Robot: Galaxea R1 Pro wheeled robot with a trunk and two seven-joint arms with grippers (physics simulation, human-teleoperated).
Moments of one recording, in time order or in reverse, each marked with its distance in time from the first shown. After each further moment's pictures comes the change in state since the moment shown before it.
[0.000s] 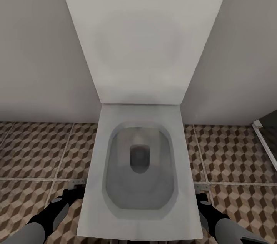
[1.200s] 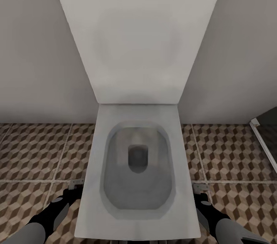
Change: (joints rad) left arm 0.000 -0.003 0.000 -0.002 -0.001 0.000 0.000; right arm 0.001 -0.005 0.005 0.002 -0.003 -0.013 0.006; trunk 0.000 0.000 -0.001
